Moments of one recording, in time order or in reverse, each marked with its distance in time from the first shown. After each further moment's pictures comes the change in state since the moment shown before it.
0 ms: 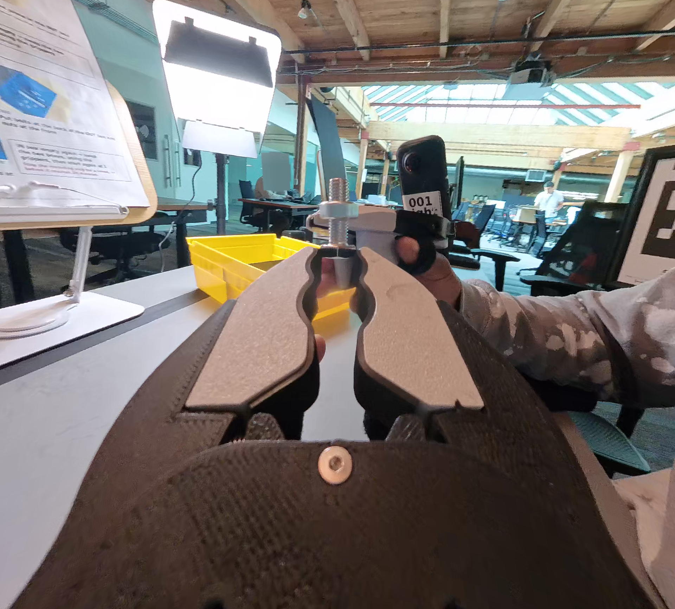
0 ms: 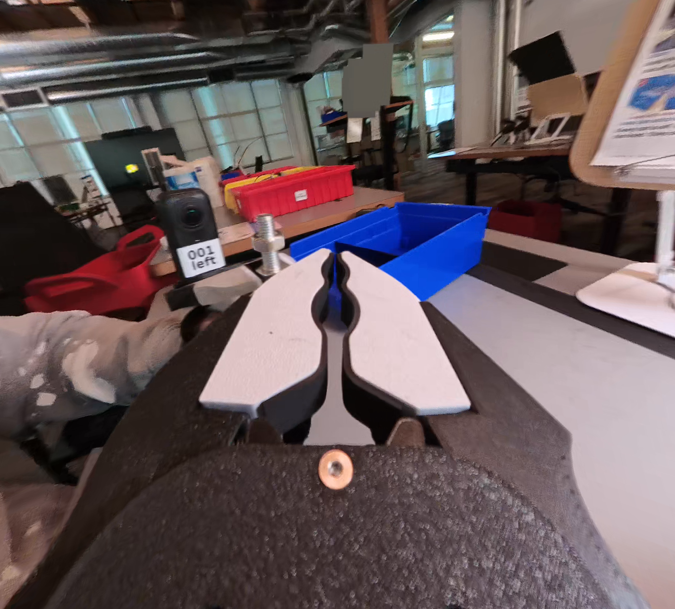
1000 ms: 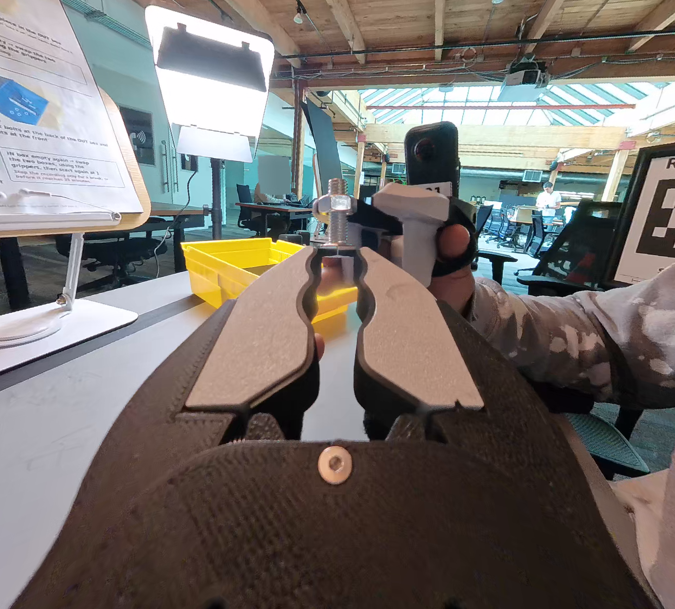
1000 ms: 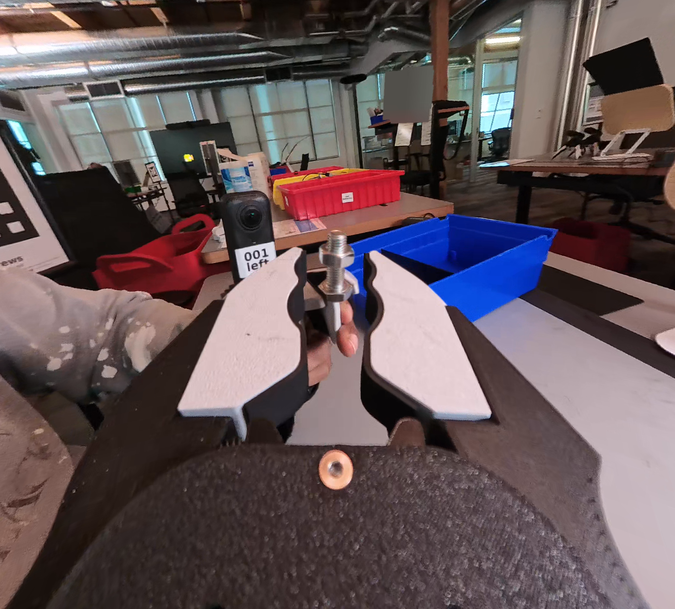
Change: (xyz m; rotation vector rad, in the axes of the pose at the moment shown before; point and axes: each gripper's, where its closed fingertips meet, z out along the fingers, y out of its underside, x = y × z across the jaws) left arm 0.007 -0.001 0.003 0.010 0.012 0.010; right arm -0.040 -0.007 0.005 0.007 -0.147 -0.028
